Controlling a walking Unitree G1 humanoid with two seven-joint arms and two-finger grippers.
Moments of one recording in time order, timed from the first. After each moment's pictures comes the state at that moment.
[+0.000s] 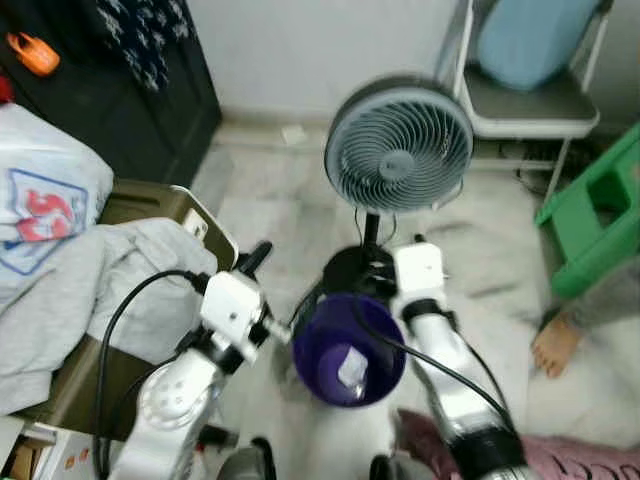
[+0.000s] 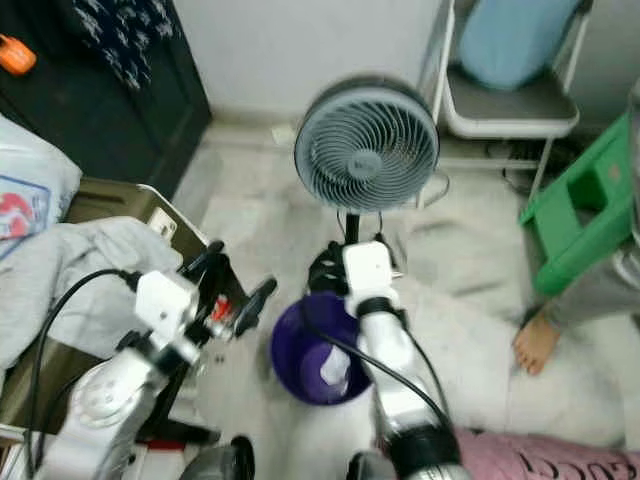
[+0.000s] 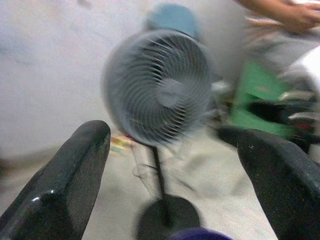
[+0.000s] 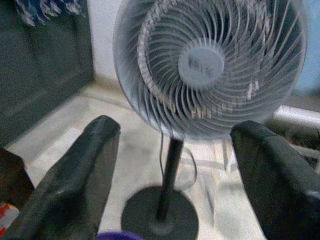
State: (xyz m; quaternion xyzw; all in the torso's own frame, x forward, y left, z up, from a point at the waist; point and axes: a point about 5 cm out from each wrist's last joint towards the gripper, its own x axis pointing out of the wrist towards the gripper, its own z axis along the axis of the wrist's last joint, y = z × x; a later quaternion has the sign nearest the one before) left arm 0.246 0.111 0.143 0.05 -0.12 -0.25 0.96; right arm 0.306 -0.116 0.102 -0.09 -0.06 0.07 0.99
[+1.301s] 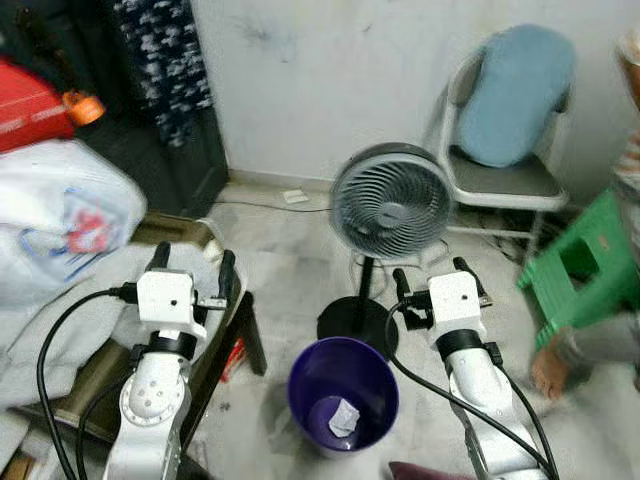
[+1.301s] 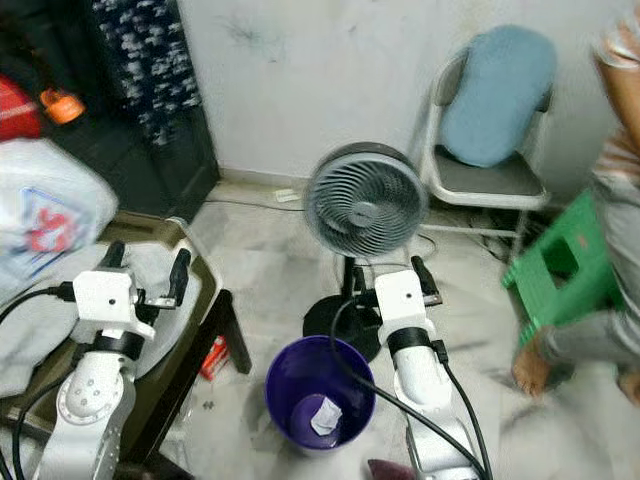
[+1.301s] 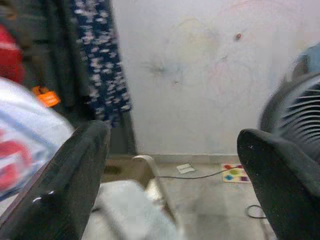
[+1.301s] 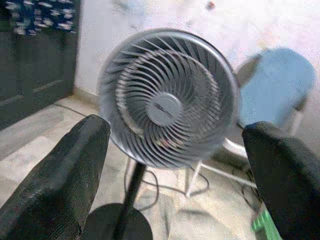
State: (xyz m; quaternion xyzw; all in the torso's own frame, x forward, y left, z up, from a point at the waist) left arm 0.258 0.170 0.119 0.05 -0.11 -0.01 0.99; right arm 0.276 -0.146 0.097 -0.14 -0.03 0.03 0.99
